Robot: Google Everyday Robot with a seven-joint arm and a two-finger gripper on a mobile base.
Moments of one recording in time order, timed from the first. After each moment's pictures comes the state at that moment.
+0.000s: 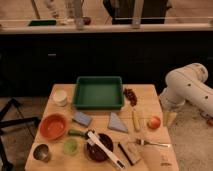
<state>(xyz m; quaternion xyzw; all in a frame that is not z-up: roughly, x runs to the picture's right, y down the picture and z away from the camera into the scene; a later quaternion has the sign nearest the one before) 0.287 0.111 0.683 -0.28 0.02 0.02 0.96</state>
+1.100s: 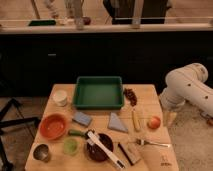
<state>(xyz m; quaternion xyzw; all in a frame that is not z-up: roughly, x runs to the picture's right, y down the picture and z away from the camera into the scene) 0.287 0.111 0.683 -0.28 0.02 0.02 0.96</state>
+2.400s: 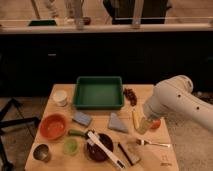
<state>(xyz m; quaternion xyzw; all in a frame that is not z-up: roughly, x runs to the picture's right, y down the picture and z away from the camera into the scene) 0.185 0.145 0.678 -0.29 -0.04 0.18 0.94</state>
